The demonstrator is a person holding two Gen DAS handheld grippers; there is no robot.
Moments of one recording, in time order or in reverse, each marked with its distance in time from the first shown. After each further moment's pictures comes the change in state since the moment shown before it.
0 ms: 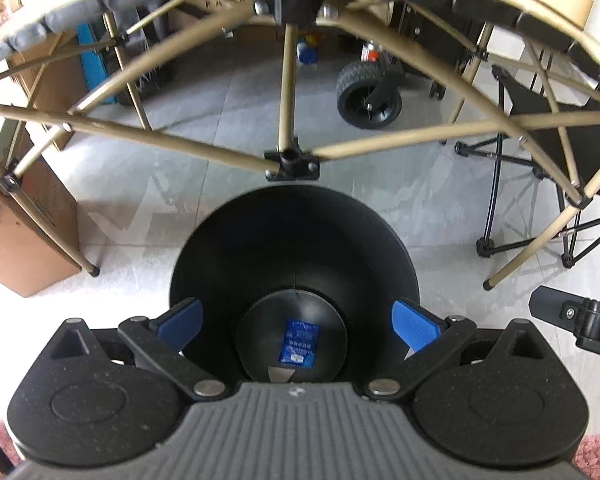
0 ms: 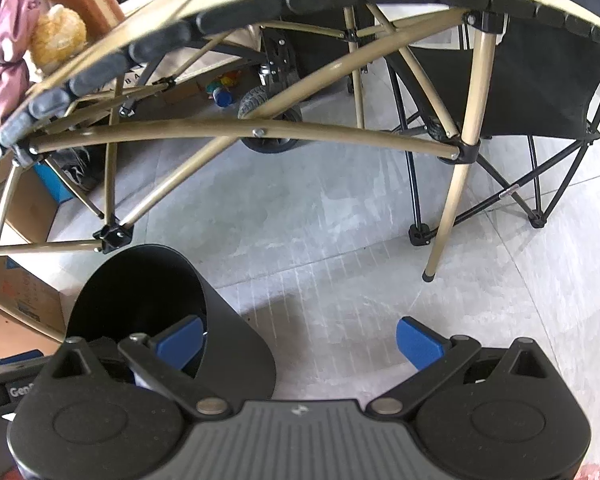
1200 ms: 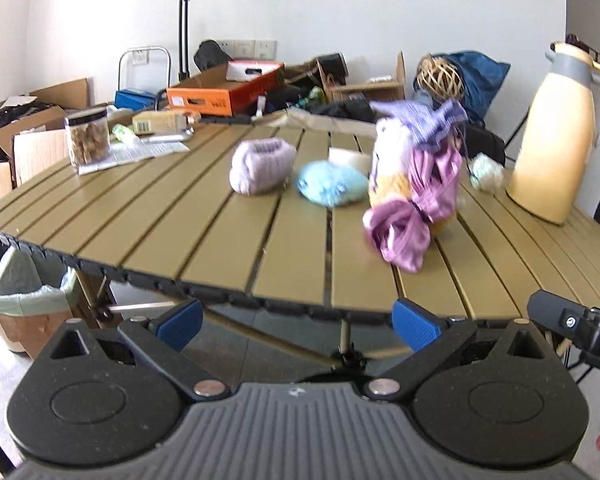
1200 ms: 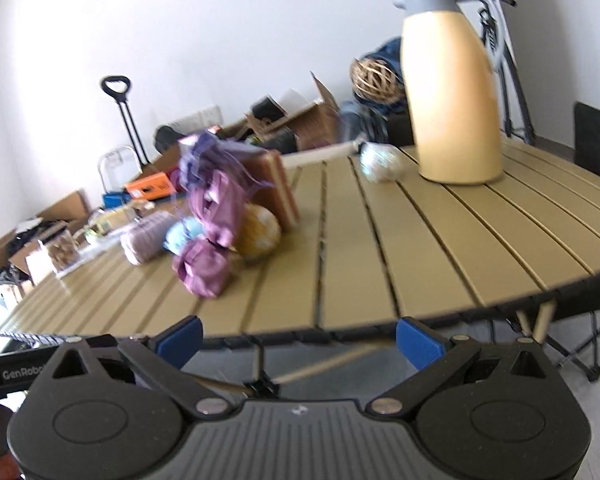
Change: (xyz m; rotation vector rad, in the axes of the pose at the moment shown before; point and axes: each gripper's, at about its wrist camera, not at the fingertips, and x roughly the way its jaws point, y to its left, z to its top) left arm -0.143 0.067 0.044 -0.114 -0.474 0.037; right arm -0.123 0.078 0.036 -0.160 -0.494 0.258
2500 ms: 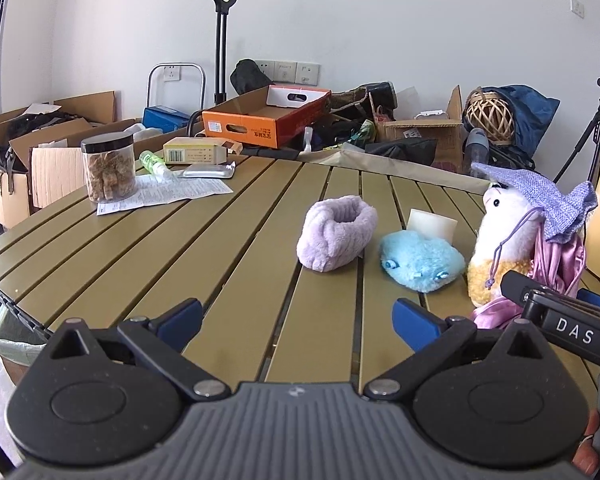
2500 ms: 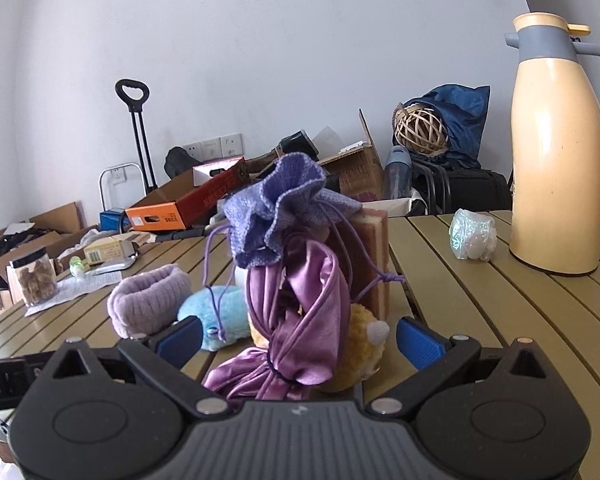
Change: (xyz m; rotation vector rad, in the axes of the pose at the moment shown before) left arm 0.073 0.061 0.056 -0.049 -0.067 0.071; right arm 0.134 0.080 0.044 -0.109 -0.112 -0.042
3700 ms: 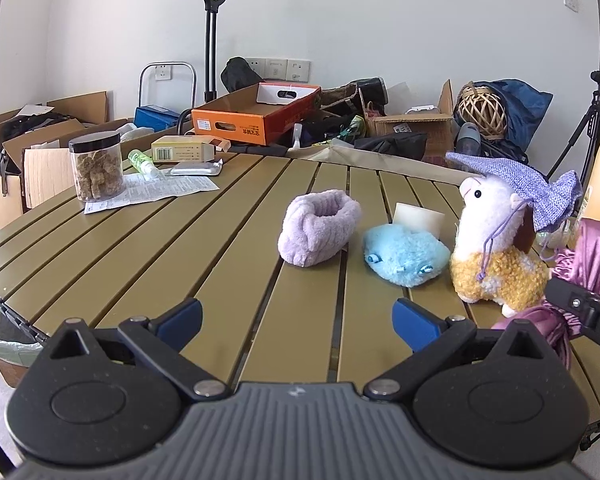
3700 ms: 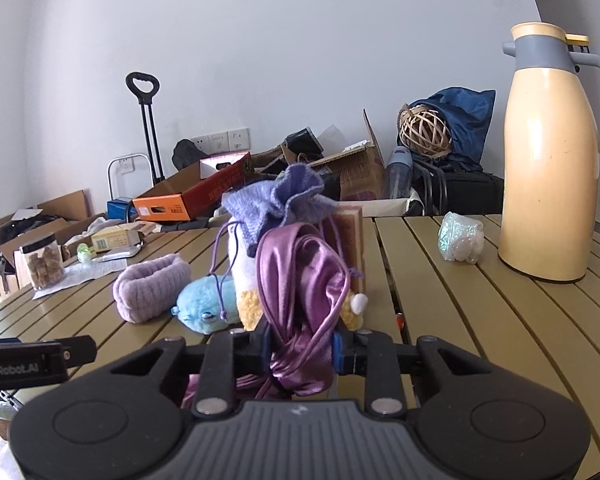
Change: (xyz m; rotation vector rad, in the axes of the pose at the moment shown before) left arm 0.003 -0.016 -0.002 0.013 0.004 -0.014; right arm -0.030 -0.025 0.003 -0.023 0.010 0.040
